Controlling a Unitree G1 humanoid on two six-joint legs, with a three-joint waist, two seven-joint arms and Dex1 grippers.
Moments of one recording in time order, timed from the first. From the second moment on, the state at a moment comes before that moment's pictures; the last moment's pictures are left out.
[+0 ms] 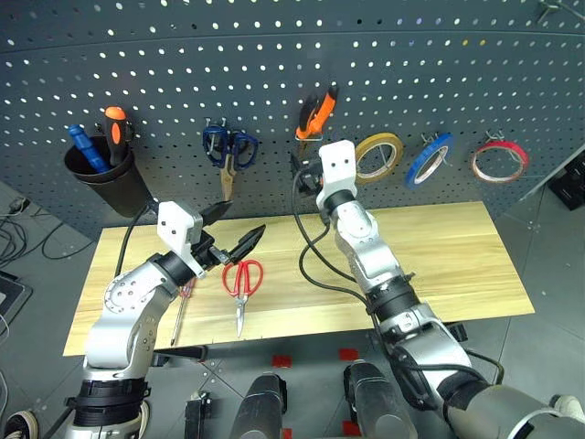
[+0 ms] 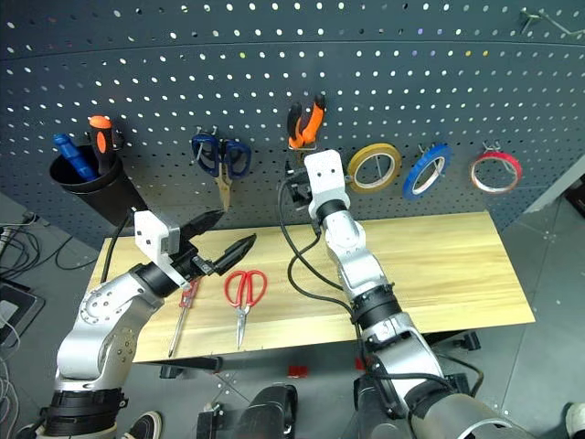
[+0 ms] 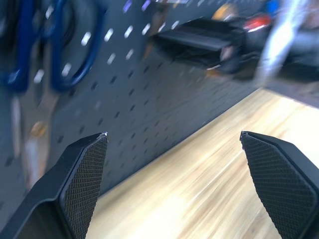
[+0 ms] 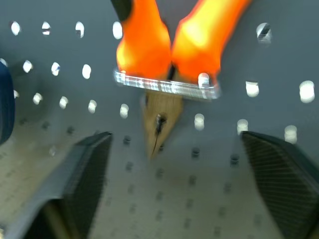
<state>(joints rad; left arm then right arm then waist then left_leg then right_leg) -0.15 0.50 0.16 -0.21 -0.45 0.27 -0.63 -0.76 0.12 0.13 0.36 0.02 0.06 0.05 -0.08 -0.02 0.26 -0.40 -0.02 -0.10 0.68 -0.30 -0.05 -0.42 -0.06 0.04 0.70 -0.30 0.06</state>
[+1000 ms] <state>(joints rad) -0.04 0.28 0.05 -0.15 -0.23 0.91 -0.15 -0.26 -0.38 0.31 -0.64 0.49 0.85 0.59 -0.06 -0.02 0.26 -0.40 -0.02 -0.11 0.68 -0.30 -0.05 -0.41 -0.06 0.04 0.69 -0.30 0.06</state>
